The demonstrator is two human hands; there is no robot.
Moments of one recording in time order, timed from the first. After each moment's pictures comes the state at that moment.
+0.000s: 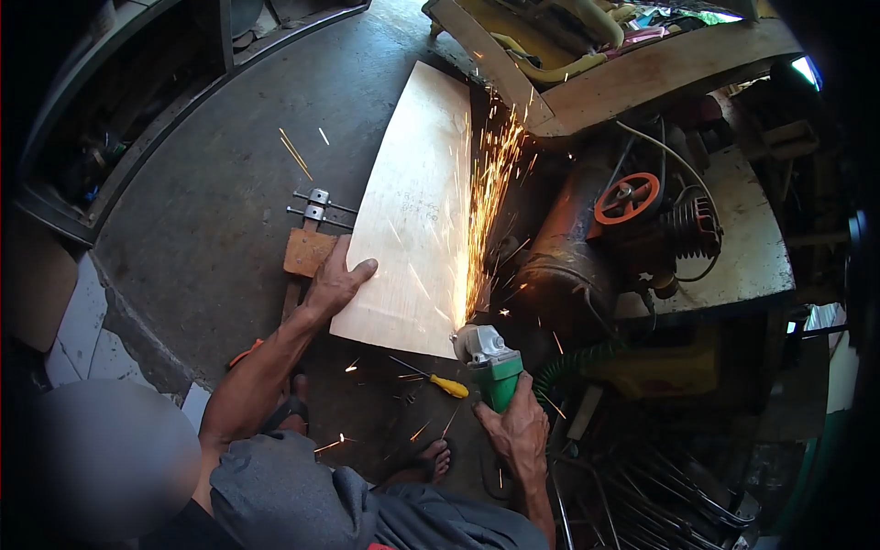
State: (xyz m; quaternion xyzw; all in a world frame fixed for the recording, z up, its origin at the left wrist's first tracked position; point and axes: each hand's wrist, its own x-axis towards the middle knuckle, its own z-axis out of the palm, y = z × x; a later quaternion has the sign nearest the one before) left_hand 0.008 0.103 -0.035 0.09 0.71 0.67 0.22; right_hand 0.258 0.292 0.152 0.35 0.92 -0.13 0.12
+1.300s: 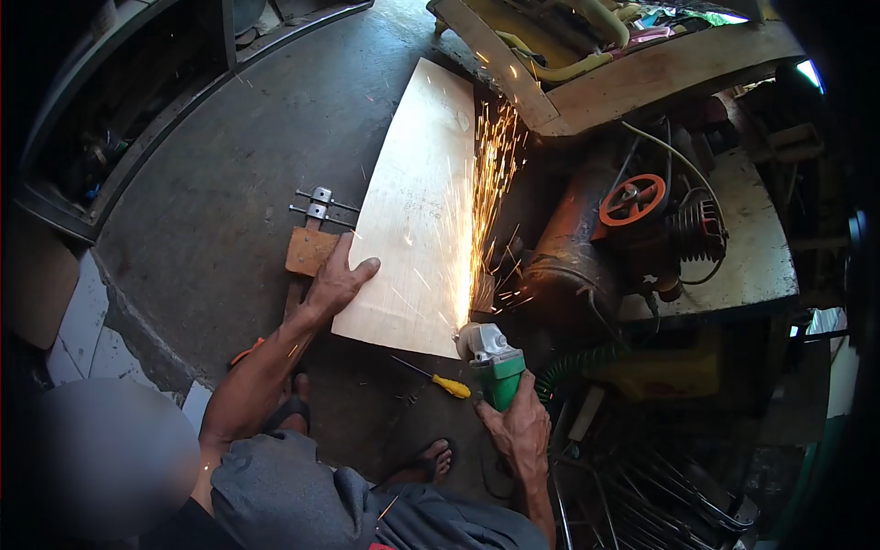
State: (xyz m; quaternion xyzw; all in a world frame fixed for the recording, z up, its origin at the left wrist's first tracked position) left_hand 0.006 0.103 -0.041 0.09 0.70 0.67 0.23; right_hand 0.256 0.297 0.148 0.32 0.93 -0.12 0.12
